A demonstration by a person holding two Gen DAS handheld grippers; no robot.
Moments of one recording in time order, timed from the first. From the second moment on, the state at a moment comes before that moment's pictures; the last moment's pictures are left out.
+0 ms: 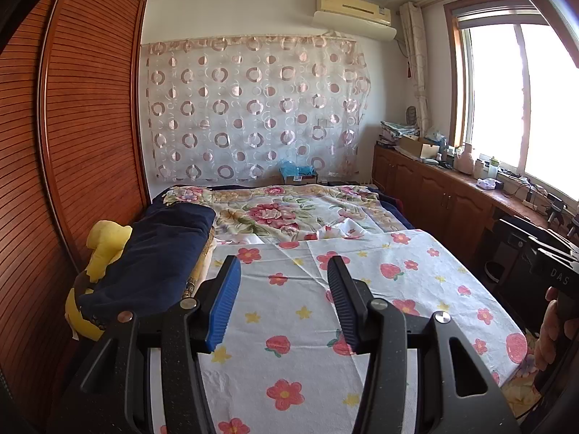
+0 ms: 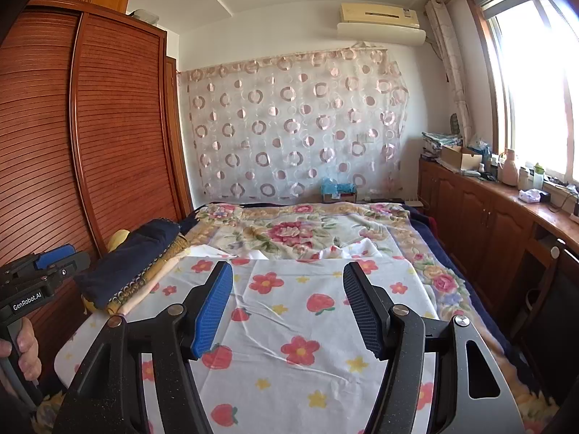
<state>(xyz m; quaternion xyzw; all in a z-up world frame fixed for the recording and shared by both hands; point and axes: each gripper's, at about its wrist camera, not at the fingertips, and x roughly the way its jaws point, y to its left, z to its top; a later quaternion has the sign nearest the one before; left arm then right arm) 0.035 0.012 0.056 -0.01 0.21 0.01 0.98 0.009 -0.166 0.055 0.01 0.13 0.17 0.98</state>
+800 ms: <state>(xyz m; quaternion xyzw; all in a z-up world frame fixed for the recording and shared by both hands) 0.034 0.014 0.055 -0.01 0.21 0.01 0.98 0.010 -0.176 0.056 0.00 0.13 0.17 0.98</state>
